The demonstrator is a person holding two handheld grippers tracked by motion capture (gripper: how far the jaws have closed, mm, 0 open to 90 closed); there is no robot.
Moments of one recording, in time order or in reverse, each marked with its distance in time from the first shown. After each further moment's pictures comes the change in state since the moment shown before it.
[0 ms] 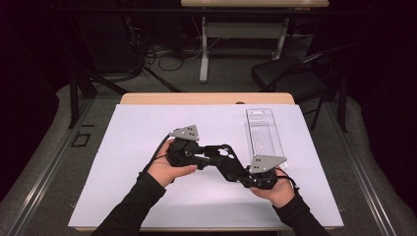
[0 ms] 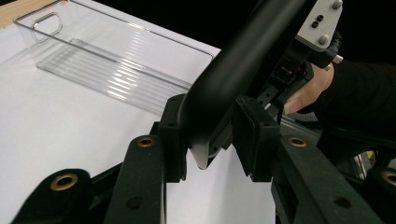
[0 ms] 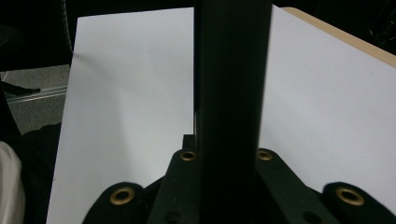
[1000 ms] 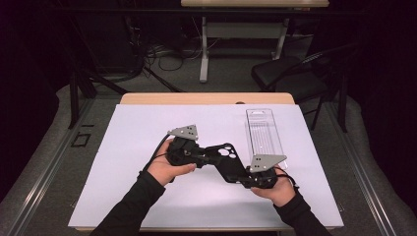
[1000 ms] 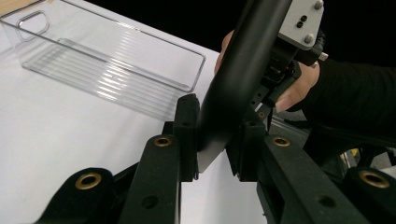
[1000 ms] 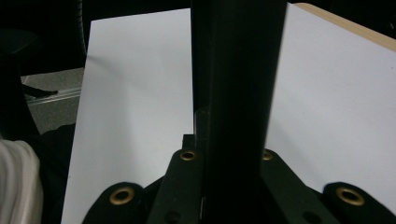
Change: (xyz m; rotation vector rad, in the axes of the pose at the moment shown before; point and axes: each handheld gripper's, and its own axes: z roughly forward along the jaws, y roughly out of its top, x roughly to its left) left arm 0.005 -0.001 -0.001 0.001 -0.053 -0.007; right arm -0.003 -0.001 0.001 0.002 0.053 0.027
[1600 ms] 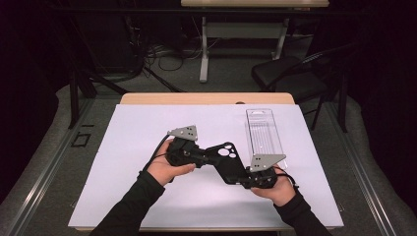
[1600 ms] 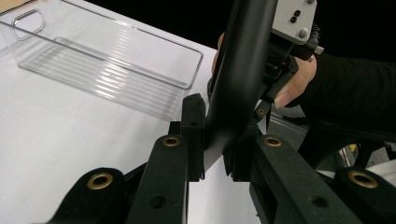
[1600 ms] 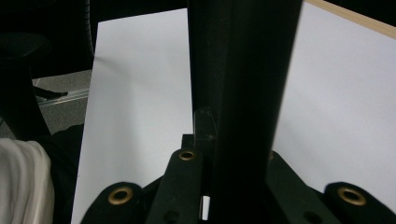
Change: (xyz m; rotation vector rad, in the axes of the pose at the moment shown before) left arm 0.000 -0.001 0.000 0.009 -0.008 0.017; right arm -0.001 -0.001 0.001 0.003 0.030 0.024
